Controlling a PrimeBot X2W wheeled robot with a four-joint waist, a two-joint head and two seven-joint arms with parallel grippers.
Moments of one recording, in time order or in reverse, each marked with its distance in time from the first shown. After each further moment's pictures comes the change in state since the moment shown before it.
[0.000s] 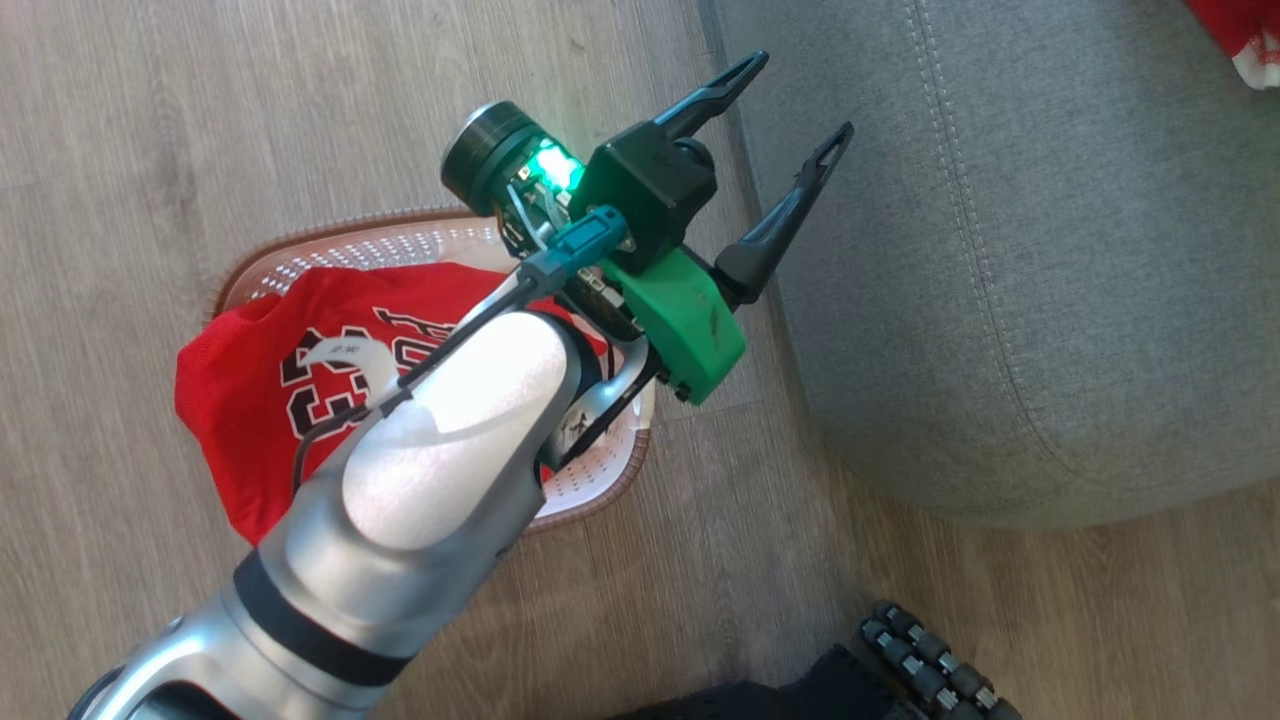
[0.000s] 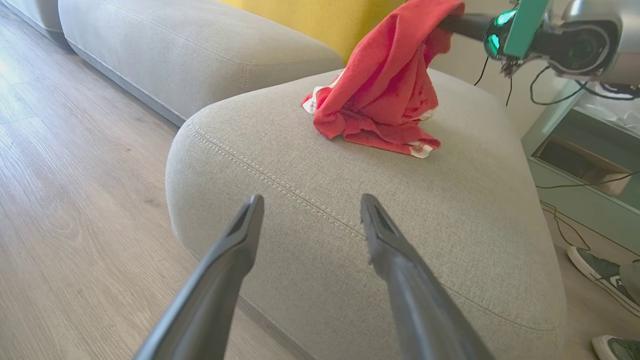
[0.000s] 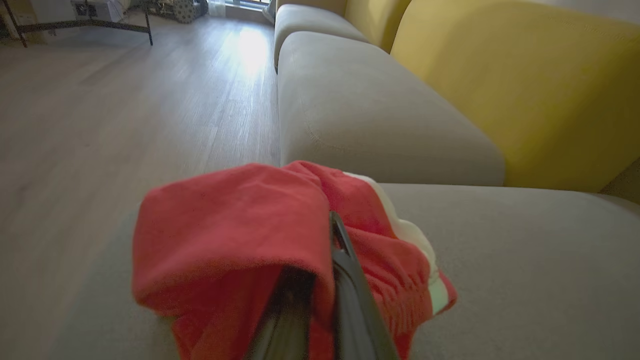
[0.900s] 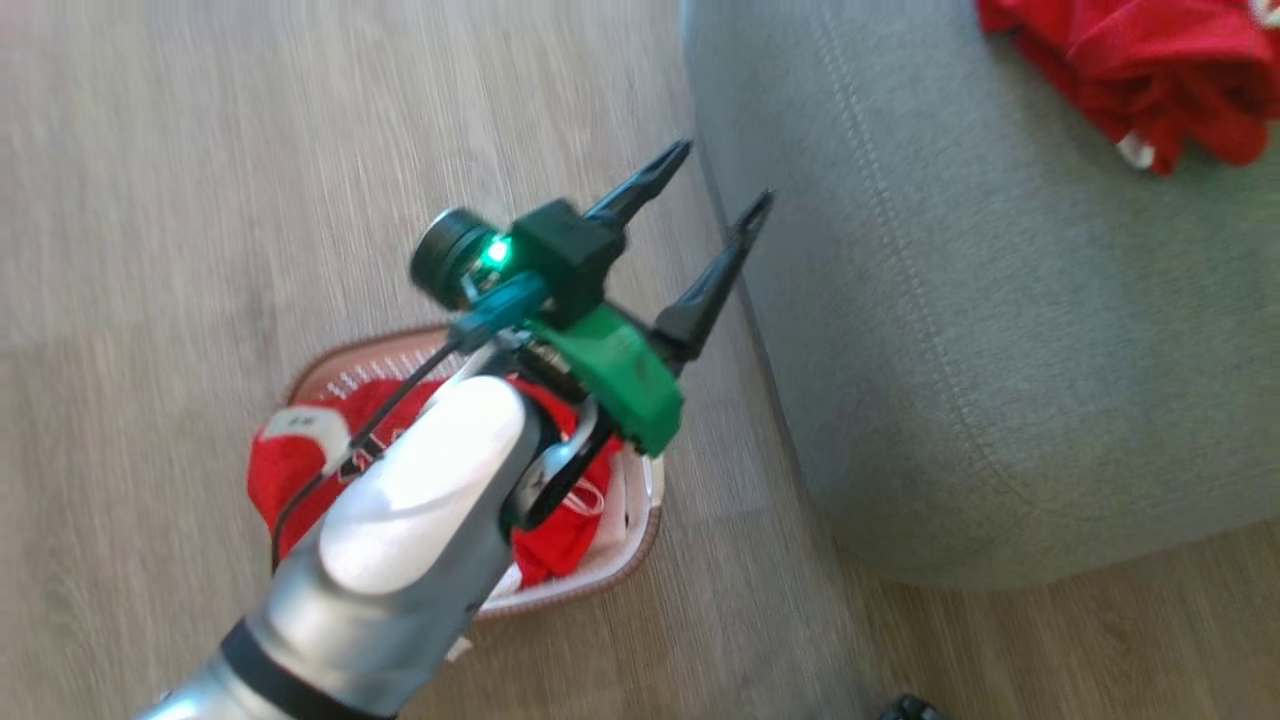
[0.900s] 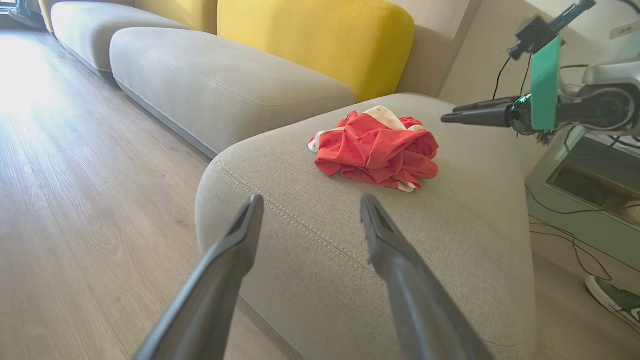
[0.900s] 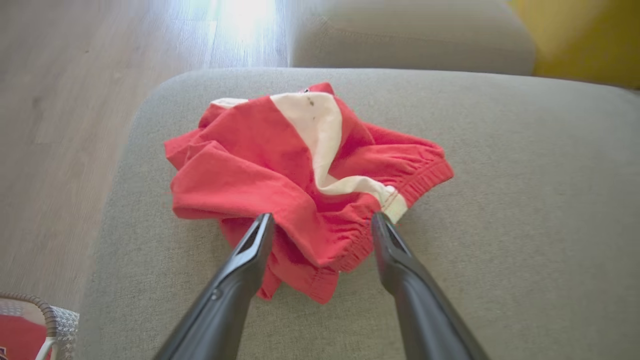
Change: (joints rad) left arm 0.125 0.025 0.020 0.044 -0.096 0.029 -0.095; right arm -0.001 -0.045 0.451 0.165 0.256 0.000 0.258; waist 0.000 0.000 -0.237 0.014
